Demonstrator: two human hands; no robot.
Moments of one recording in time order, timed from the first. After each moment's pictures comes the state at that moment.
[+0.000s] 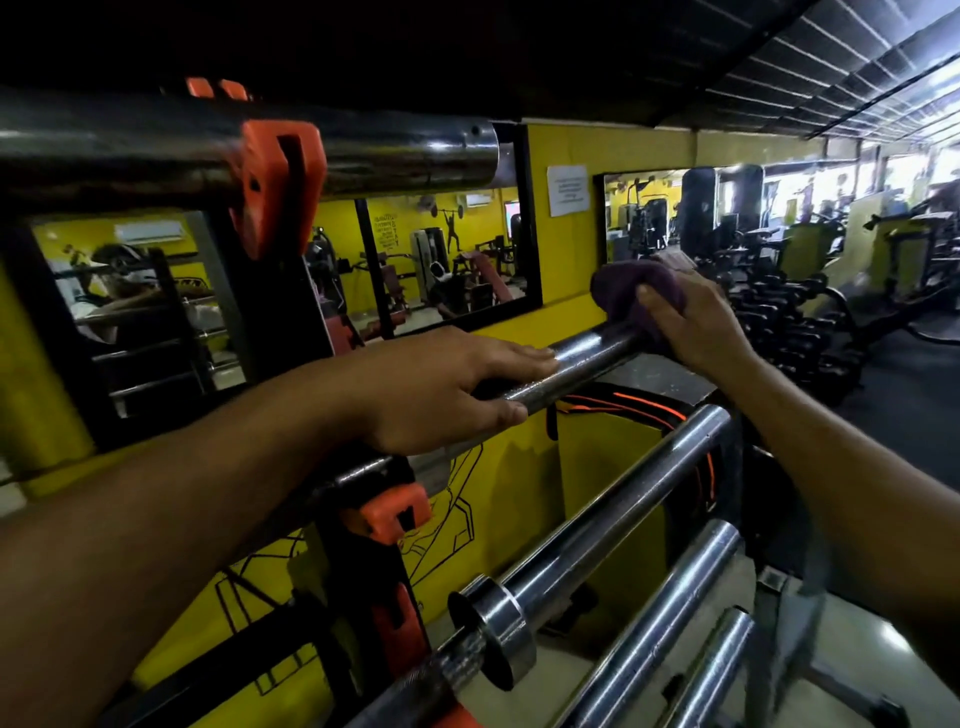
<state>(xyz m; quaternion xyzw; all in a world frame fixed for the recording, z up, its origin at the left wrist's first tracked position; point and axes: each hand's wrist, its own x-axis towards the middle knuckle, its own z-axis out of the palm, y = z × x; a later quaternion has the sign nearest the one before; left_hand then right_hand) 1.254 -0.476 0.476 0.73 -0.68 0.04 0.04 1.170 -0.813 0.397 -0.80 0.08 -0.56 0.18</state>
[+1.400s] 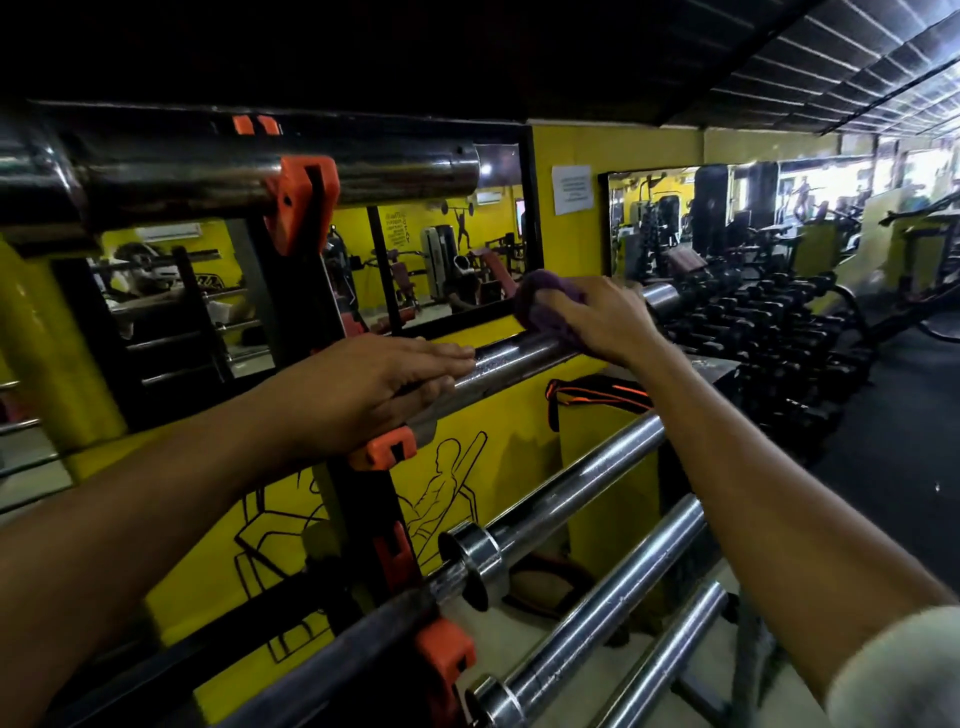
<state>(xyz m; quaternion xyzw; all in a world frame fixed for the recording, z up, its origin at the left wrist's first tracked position) 1.248 -0.419 0.456 0.73 -0.66 0.14 0.06 1.168 -0.717 0.423 -0.89 0.13 -0.41 0.14</state>
